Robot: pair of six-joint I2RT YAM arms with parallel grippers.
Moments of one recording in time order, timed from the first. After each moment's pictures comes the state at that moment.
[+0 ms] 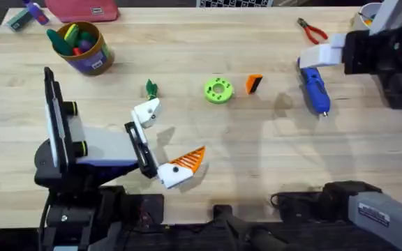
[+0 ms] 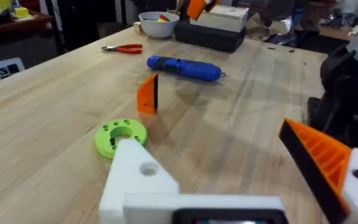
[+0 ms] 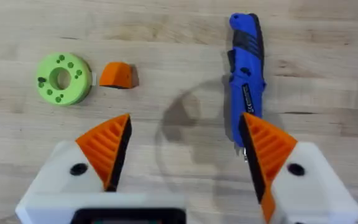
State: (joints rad) left arm 0.01 0.01 0.01 -0.12 1.14 0.04; right arm 0.00 1.13 1.15 -1.01 -0.06 0.00
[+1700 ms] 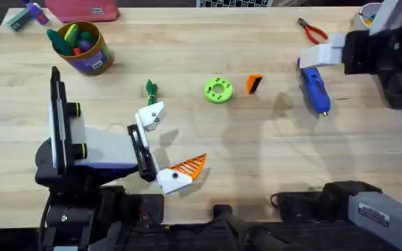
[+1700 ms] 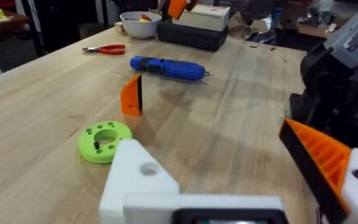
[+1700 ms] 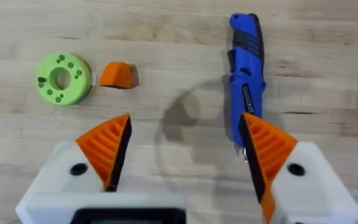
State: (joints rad) left arm 0.01 0.01 0.01 -0.14 1.21 0.05; right arm 0.00 1.13 1.15 -1.01 -0.06 0.00
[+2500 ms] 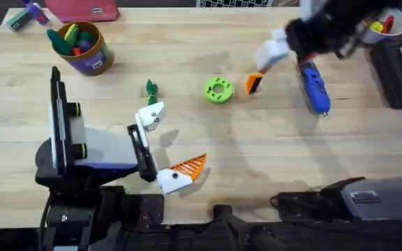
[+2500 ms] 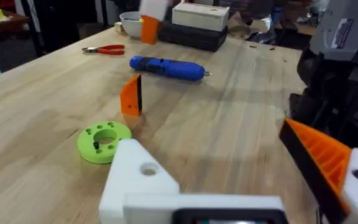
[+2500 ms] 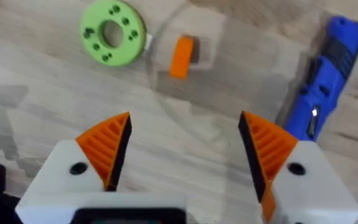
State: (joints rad) left arm 0.01 0.01 0.01 -0.14 1.21 0.05; right arm 0.27 1.56 1.54 -1.29 -0.06 0.01
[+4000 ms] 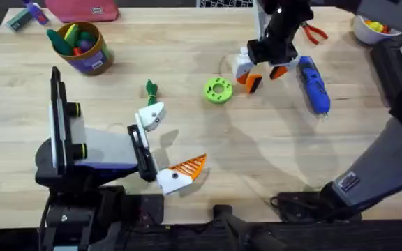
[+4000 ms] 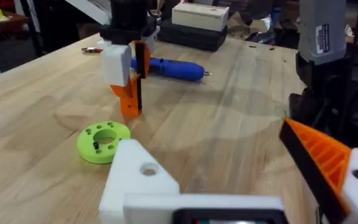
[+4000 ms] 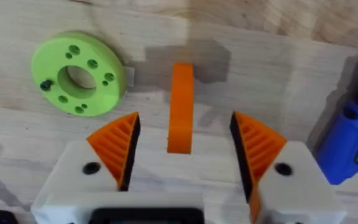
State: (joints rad) left arm 0.01 0.01 0.01 -0.14 1.21 0.05; right arm 0.33 1.95 1.64 -1.26 0.00 0.21
